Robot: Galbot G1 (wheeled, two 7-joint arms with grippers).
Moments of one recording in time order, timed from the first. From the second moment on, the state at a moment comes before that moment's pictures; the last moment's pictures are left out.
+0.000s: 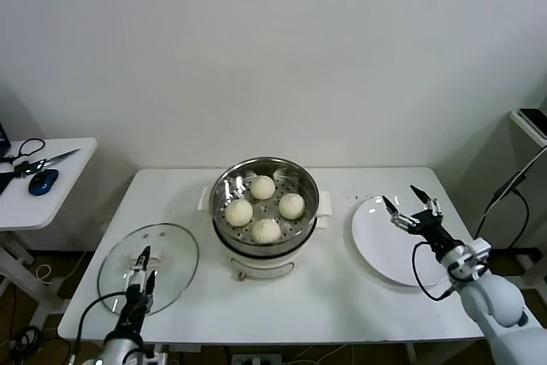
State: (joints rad) left arm 1.64 -1.44 -0.69 -1.95 1.52 0.00 -0.03; right arm -1.22 0.87 0.48 1.61 0.61 0.13 -0.24
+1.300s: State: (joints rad) left arm 1.29 -1.37 -0.69 -1.52 1.54 0.02 -0.07; right arm -1.31 0.96 0.59 1.55 0.50 0.15 -0.27
